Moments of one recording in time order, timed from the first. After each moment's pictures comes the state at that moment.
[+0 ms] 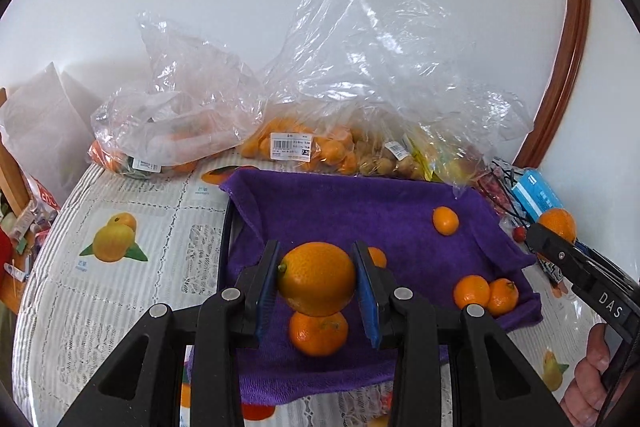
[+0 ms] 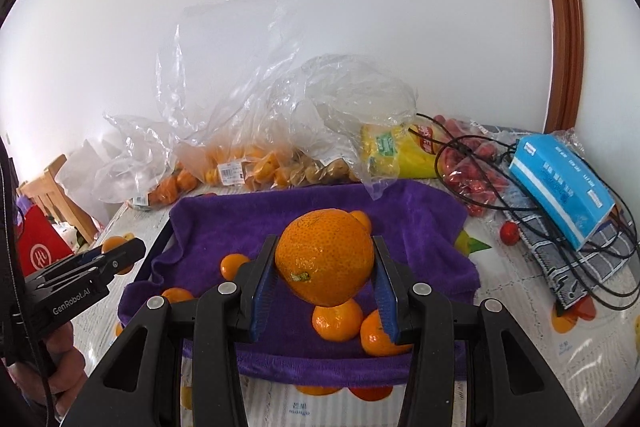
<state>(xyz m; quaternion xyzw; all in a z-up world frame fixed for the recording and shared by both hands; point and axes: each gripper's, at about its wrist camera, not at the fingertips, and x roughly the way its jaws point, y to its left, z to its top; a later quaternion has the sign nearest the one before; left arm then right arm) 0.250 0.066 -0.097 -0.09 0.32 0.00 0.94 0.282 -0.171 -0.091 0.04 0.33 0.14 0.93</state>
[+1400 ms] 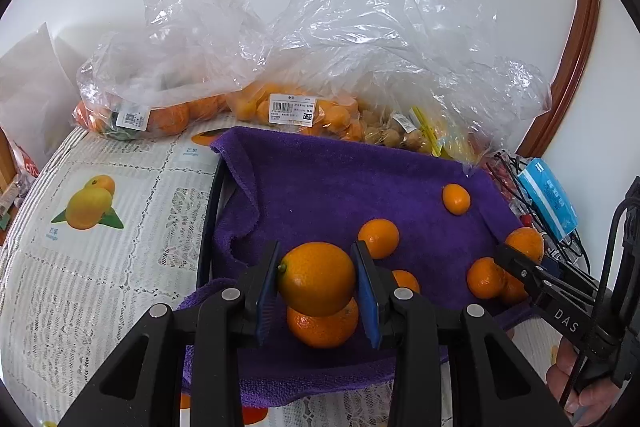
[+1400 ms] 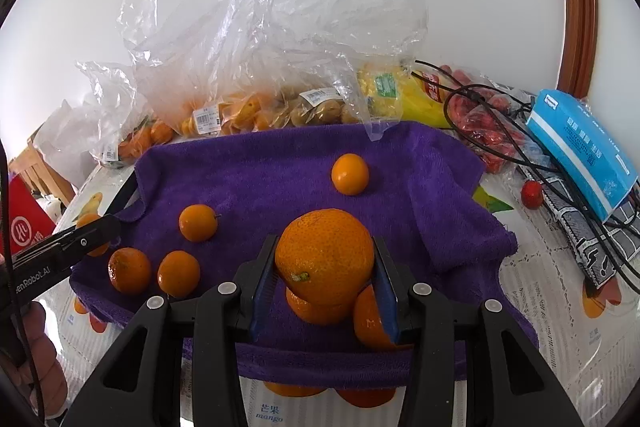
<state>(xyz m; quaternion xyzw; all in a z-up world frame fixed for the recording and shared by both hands) 0.258 0.070 -0.131 -0.12 0.34 -0.01 0.93 0.301 -0.162 -0.147 0.01 0.38 0.12 0.92</state>
